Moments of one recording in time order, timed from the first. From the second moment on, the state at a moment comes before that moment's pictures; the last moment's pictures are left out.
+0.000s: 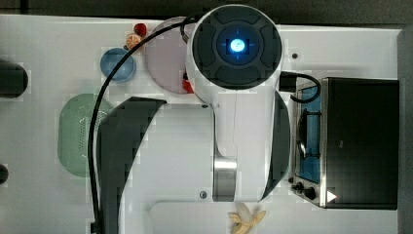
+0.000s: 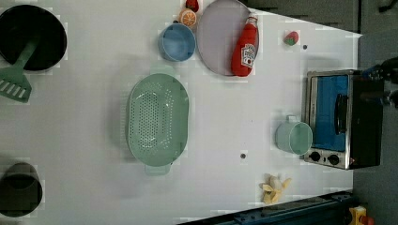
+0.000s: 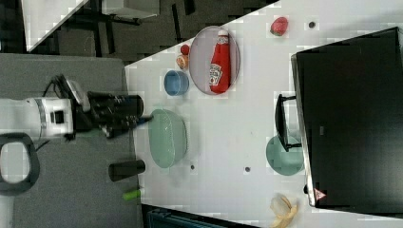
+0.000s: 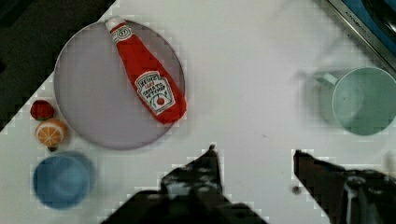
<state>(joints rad) -0.01 -0.03 0.01 -1.79 -0.03 0.18 0.05</state>
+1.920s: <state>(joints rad) 0.06 0.31 0.56 -1.98 -0.08 0.57 1.10</state>
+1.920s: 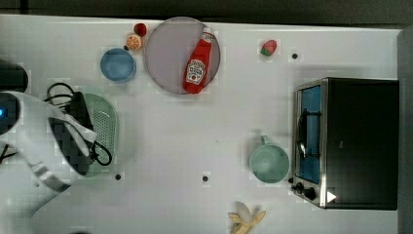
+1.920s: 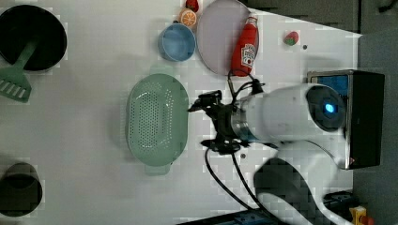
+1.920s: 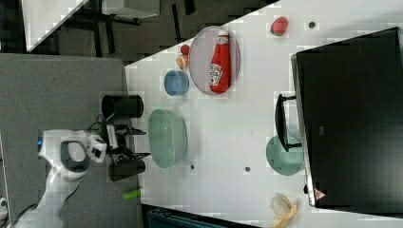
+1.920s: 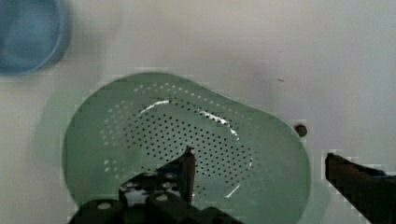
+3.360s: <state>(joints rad) 0.08 0.57 0.44 -2.18 -0.23 1.06 1.37</state>
